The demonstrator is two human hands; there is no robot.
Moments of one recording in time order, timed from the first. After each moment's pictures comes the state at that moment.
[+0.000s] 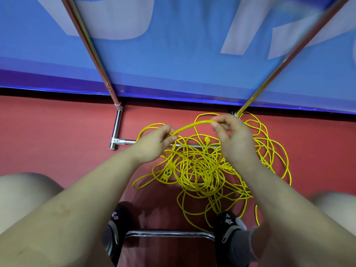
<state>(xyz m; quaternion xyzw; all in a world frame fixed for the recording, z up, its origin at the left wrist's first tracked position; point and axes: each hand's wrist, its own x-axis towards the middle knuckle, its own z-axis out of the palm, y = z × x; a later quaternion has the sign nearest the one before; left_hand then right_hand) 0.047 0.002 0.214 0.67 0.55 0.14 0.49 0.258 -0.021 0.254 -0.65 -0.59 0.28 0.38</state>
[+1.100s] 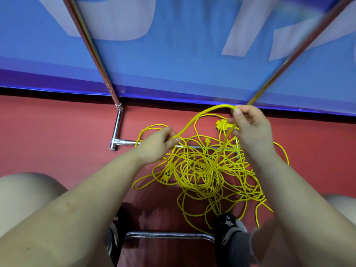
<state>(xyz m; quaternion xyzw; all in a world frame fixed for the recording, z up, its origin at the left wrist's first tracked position) 0.057 0.001 0.216 0.65 0.56 0.16 0.49 0.272 -0.007 0.272 -0.66 -0.43 0.38 0.49</state>
